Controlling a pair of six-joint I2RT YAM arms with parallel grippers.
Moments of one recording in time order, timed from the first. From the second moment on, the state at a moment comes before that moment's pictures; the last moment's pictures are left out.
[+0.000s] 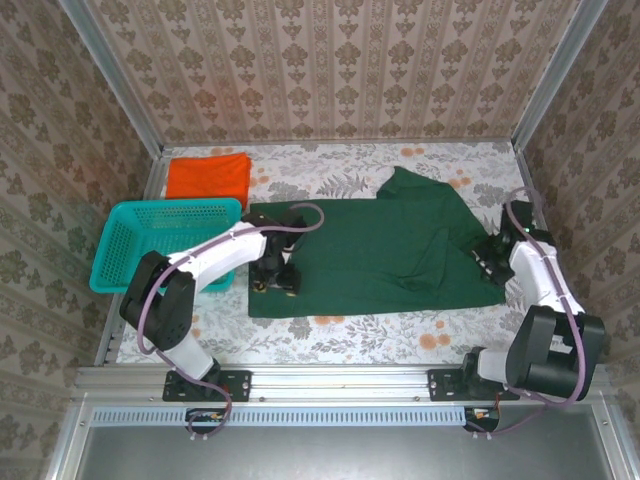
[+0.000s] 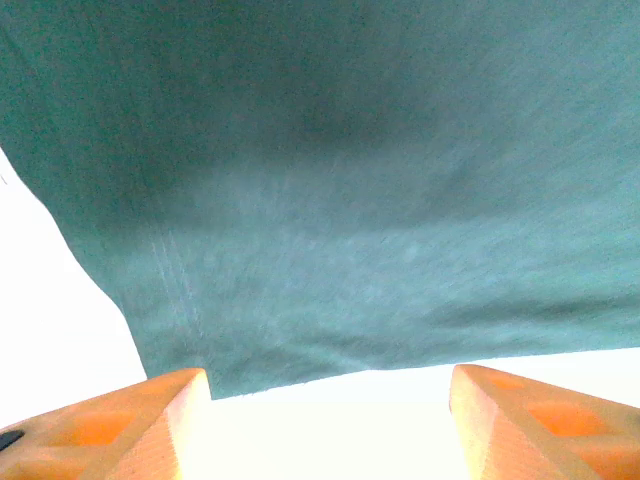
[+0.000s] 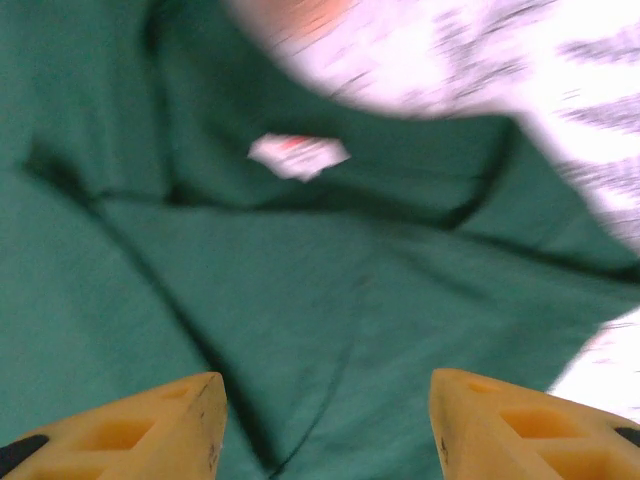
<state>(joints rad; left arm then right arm) -0.69 1.63 1.15 -1.11 0.04 -0.47 -0.24 1.29 0.86 -0.81 -0.04 0.74</state>
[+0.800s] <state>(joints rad) -0.71 1.69 1.13 -1.07 0.01 -0.41 0.00 1.52 0.81 -0.68 -0.11 0.83</state>
